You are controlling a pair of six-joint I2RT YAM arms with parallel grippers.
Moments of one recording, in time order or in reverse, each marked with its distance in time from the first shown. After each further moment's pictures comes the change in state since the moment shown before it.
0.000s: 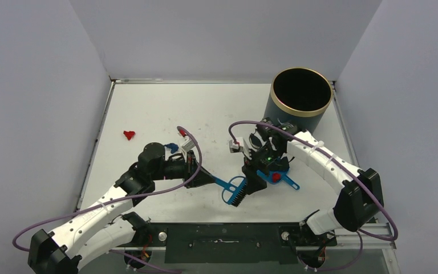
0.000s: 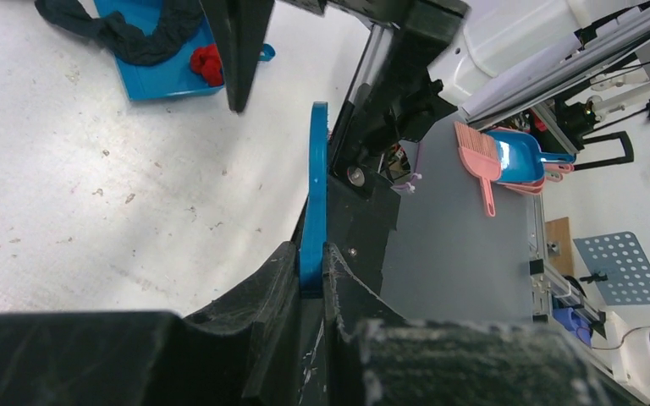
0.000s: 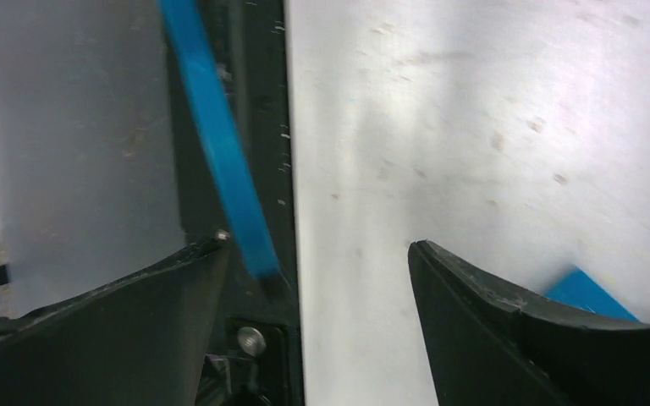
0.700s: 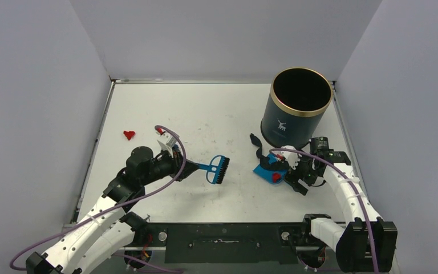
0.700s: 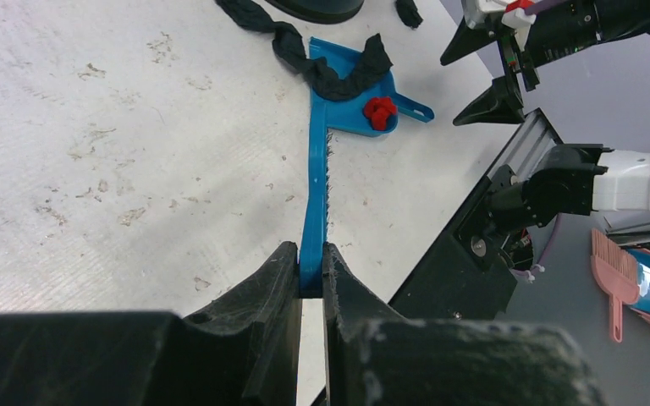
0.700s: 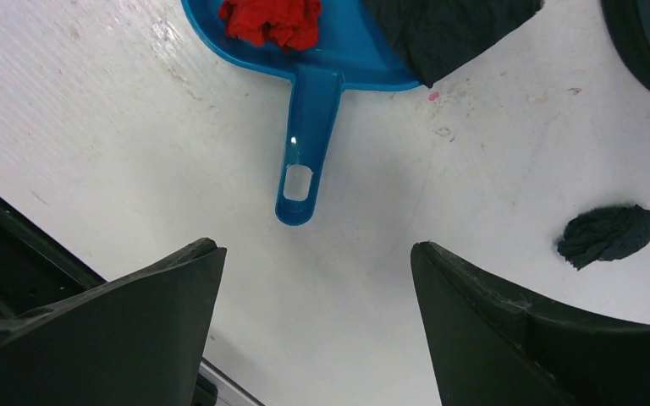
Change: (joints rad) left arm 0.097 -0.169 -0.023 -0.182 -0.336 0.055; right arm -0.591 -0.392 -0.458 0.220 0.570 -0.229
